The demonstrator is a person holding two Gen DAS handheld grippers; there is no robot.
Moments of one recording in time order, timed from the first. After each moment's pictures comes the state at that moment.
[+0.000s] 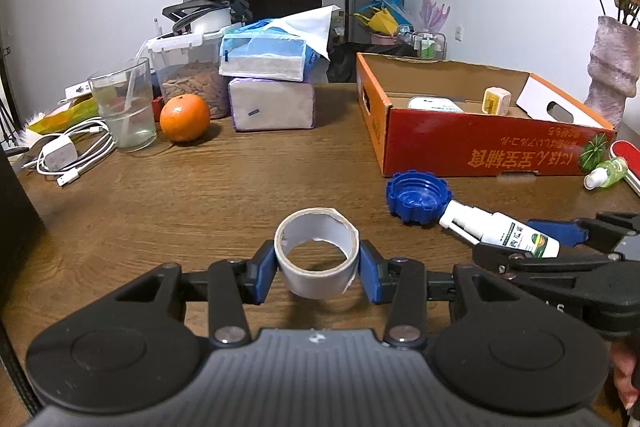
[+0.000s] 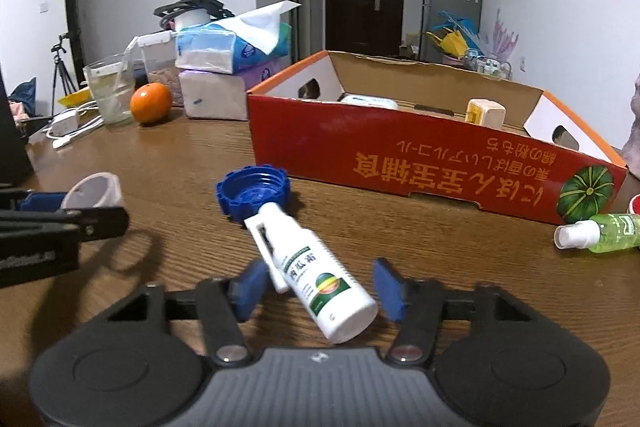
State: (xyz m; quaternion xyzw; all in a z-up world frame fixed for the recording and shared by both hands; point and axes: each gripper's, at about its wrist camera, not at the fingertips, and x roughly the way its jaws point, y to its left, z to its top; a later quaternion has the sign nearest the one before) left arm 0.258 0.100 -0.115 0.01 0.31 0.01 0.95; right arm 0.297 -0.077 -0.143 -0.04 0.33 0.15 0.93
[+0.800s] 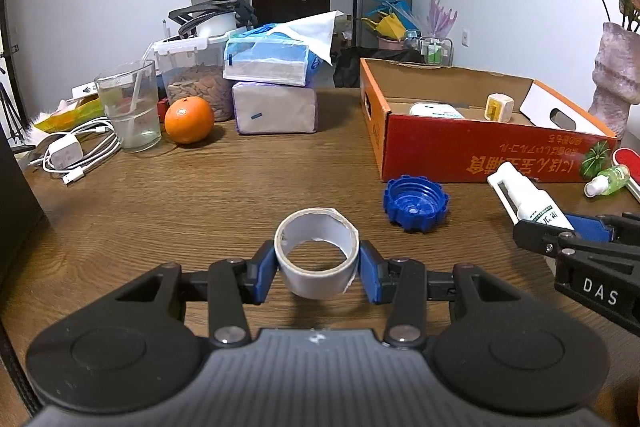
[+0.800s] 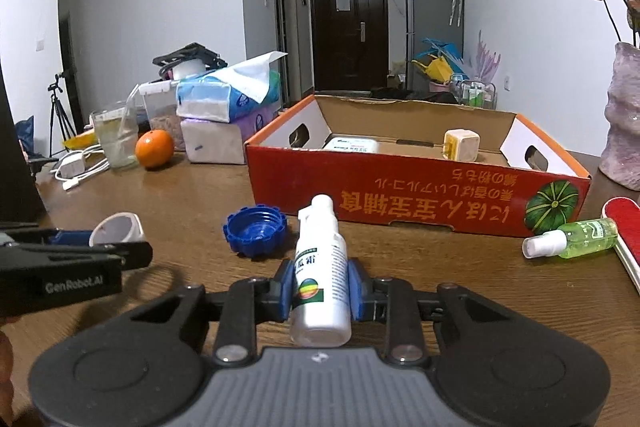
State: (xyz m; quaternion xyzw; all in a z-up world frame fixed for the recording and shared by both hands) left arm 0.254 0.093 -0.112 0.00 0.31 0.03 0.95; right arm 0.271 -0.093 -0.119 -0.01 0.28 0.14 0.95
